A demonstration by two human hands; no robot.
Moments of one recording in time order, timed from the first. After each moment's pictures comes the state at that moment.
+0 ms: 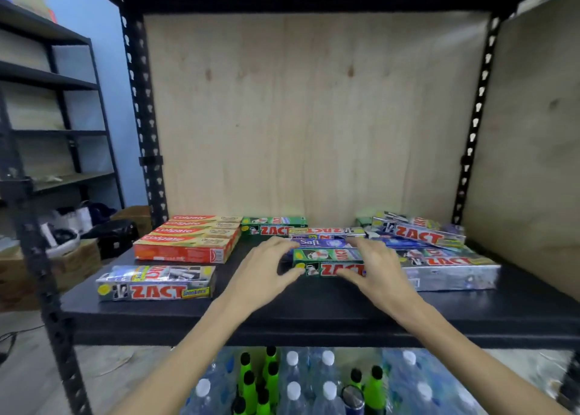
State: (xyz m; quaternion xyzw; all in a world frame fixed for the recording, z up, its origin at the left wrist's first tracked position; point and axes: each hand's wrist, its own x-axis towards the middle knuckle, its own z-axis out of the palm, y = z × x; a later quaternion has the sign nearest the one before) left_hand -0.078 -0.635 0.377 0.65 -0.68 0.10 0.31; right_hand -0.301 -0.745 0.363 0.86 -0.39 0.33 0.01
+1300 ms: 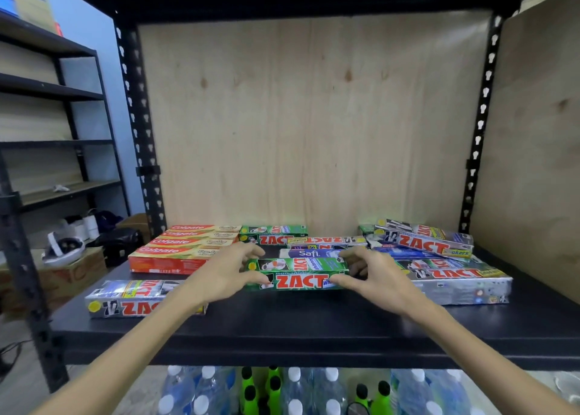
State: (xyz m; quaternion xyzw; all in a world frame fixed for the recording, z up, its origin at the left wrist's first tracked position) left_hand -0.027 -0.625 0.413 0.72 -0.64 -0.06 0.25; right_hand -0.300 -0.768 0.380 0.87 -0.32 0.33 -0.20
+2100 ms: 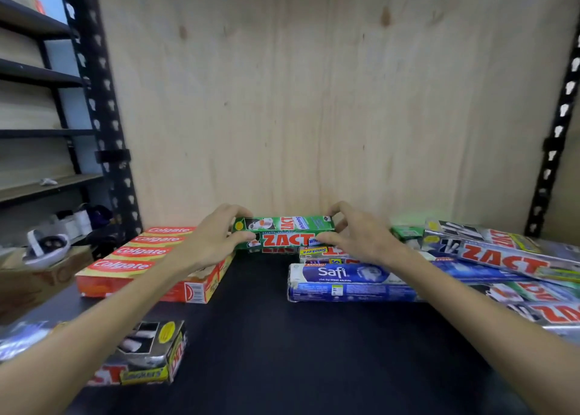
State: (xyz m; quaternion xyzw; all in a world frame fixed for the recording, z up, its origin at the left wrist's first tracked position) left_hand 0.078 -0.744 0.412 0.73 -0.61 0.02 0.30; right_hand -0.176 -0.880 0.411 0.89 -0.33 0.28 -0.17
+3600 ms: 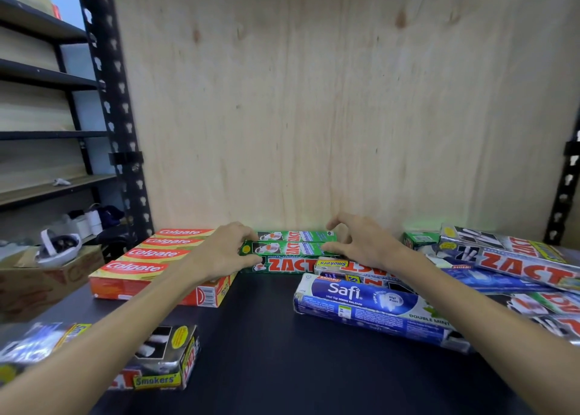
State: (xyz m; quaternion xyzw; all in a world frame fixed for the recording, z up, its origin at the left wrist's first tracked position) left_hand 0.074 -0.736 0.409 0.77 -0.61 0.04 0.16; right_hand -0.160 -0.897 0.403 0.91 -0.32 0.22 -0.13
